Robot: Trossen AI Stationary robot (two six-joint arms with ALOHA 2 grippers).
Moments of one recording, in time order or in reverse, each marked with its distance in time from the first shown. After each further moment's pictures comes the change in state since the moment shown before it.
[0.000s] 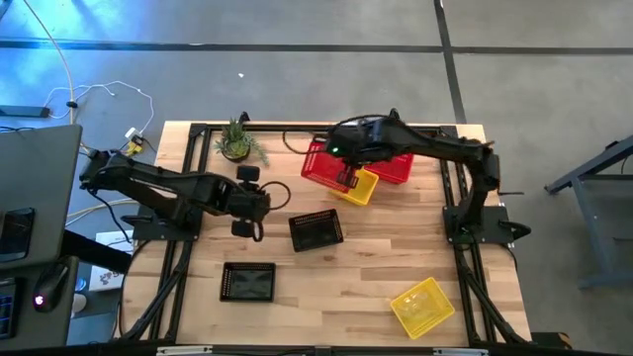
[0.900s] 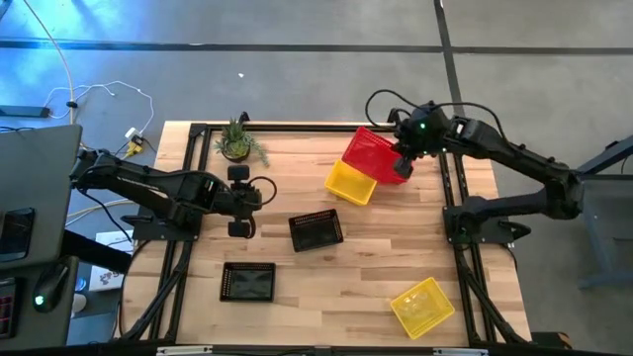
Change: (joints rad) left arm -0.001 -0.134 -0.116 0.087 0.023 -0.095; right arm -0.368 -0.715 -0.782 0.433 -0.371 -0.214
